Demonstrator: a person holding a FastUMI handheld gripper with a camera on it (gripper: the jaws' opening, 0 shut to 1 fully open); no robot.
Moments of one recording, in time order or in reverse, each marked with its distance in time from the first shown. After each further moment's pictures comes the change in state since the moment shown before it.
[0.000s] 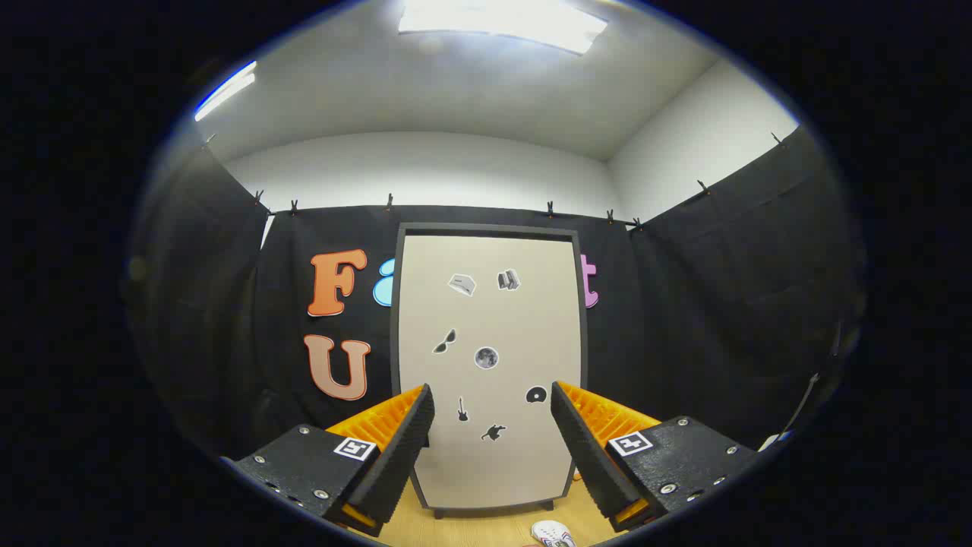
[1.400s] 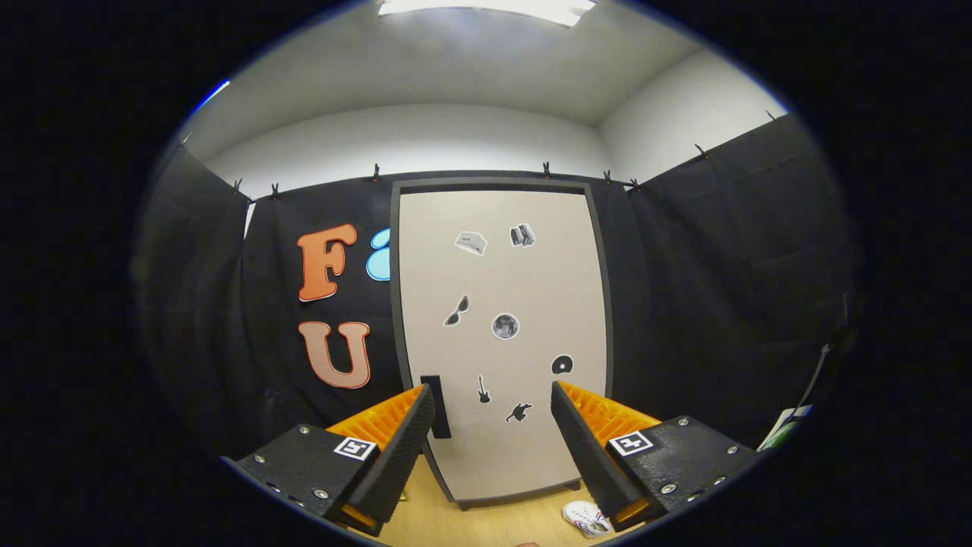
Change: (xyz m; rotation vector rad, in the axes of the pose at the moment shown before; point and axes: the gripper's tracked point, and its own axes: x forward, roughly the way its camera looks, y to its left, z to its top) arm 0.051 0.038 -0.043 0.067 0.127 -0.065
